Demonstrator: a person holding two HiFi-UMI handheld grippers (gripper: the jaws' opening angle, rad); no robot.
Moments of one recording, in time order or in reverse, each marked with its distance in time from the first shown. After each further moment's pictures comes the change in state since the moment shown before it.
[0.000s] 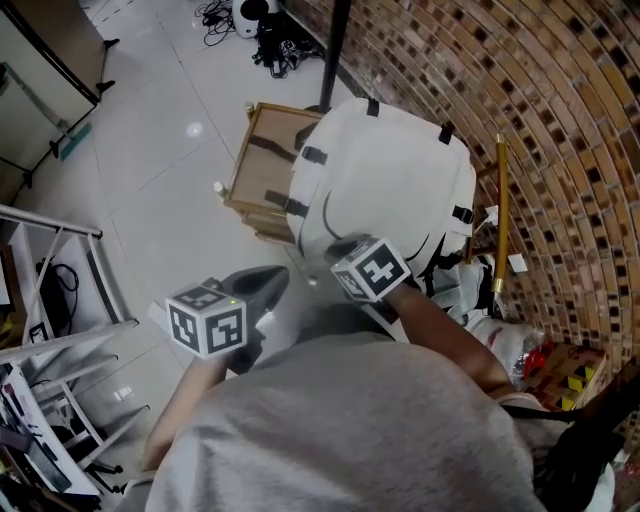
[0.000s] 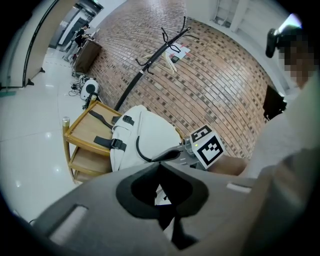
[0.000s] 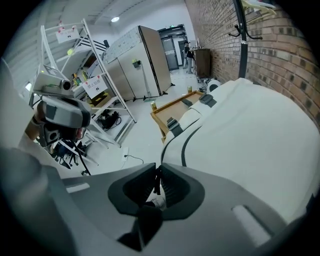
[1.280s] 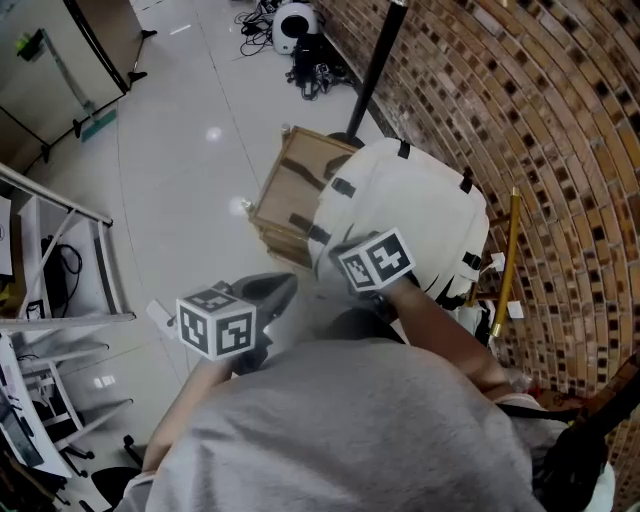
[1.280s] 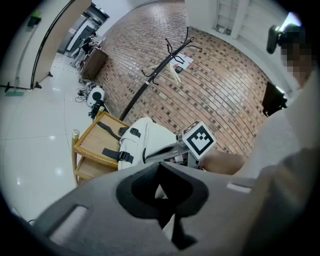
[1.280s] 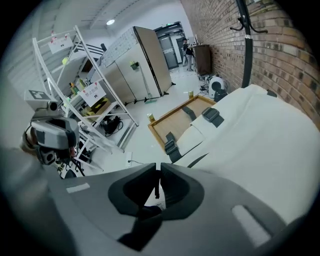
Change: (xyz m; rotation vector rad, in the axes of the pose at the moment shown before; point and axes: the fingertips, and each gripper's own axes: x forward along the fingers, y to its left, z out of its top) left arm -0.018 0.015 0.030 -0.025 -0.099 0.044; right arm 0.013 -0.014 0.062 0.039 0.009 0.063
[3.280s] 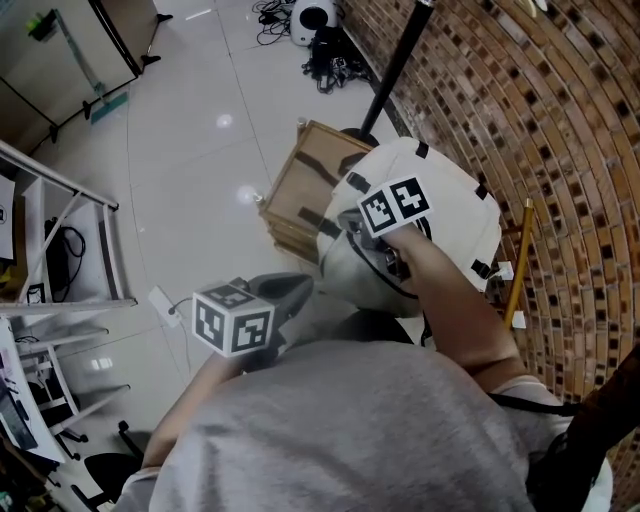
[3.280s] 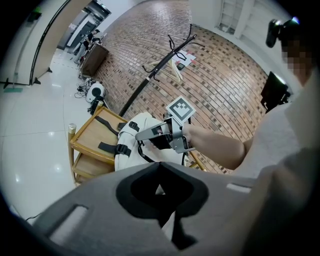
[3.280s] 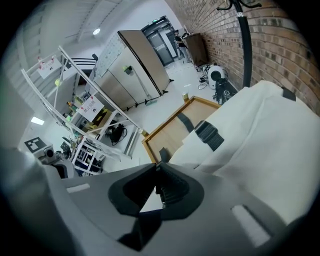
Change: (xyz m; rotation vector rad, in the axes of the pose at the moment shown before) left arm 0.013 0.000 -0.009 -0.025 0.030 -0.019; right arm 0.013 -0.034 0.066 0.129 0.016 0.138
